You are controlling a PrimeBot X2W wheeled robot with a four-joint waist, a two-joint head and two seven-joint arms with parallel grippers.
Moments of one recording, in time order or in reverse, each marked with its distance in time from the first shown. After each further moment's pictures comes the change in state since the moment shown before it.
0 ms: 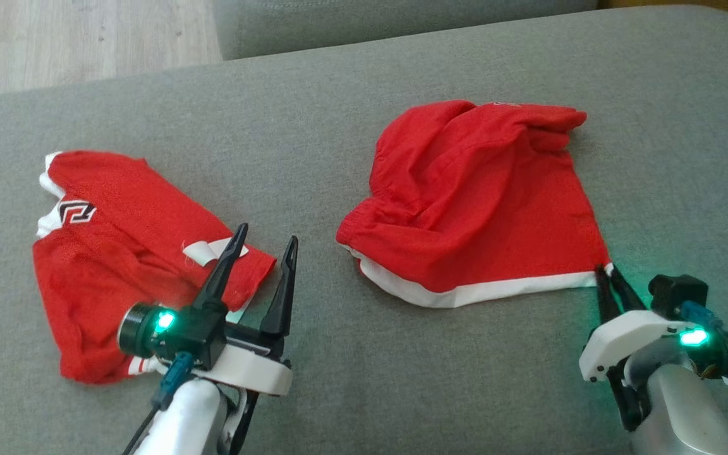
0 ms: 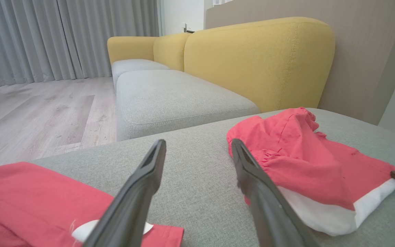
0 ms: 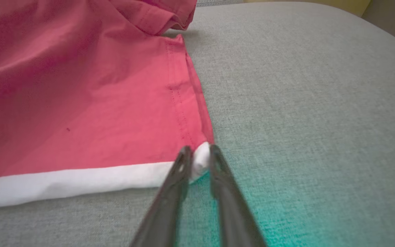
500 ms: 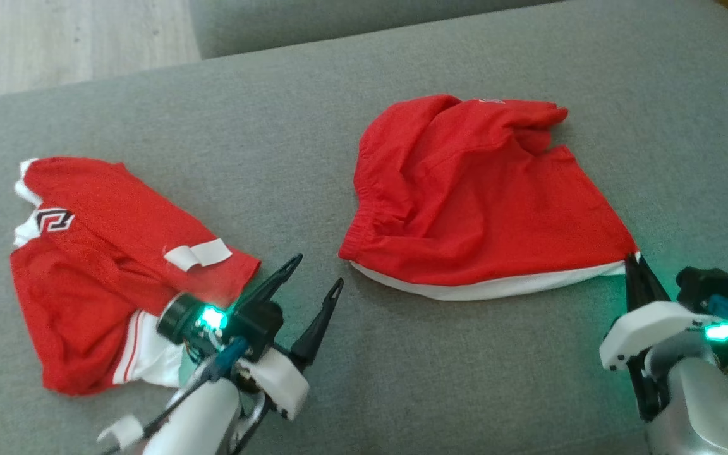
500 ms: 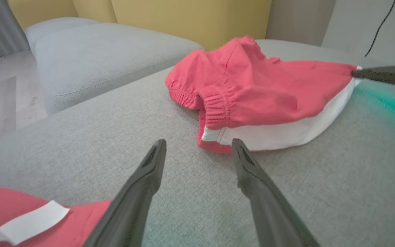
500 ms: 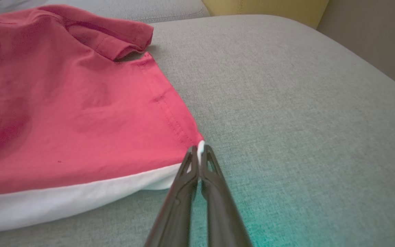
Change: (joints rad) left arm -0.071 0.049 -0.158 0.119 0.051 -0.105 0.125; right arm -0.008 0.000 -0.087 -0.029 -0.035 0.000 -0.006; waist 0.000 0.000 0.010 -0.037
